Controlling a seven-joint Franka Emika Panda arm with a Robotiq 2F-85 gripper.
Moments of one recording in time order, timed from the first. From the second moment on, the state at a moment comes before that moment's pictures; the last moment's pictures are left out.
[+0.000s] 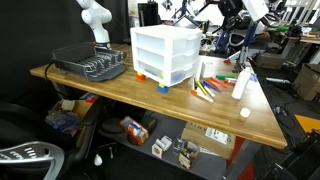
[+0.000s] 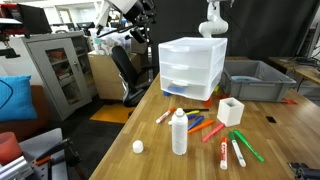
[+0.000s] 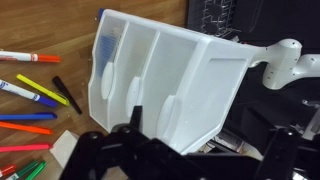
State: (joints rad) arm 0.32 -0.11 0.04 -2.39 1.51 3.20 -0.18
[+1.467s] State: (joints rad) arm 0.30 0.16 -0.06 -2.18 1.87 3.09 -0.43
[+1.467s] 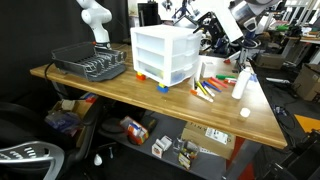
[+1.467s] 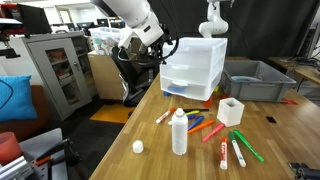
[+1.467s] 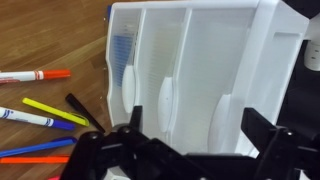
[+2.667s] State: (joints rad) arm 0.30 0.28 -0.13 -2.06 2.13 3.04 -0.70
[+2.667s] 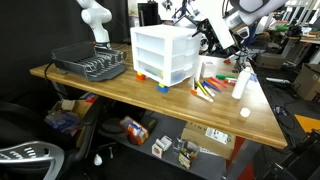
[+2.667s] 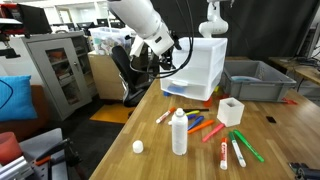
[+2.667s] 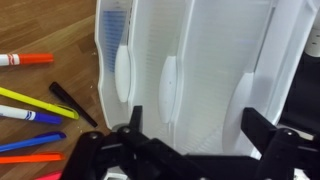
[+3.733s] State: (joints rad) arm 0.30 0.29 -0.16 -2.00 2.21 2.99 -0.78
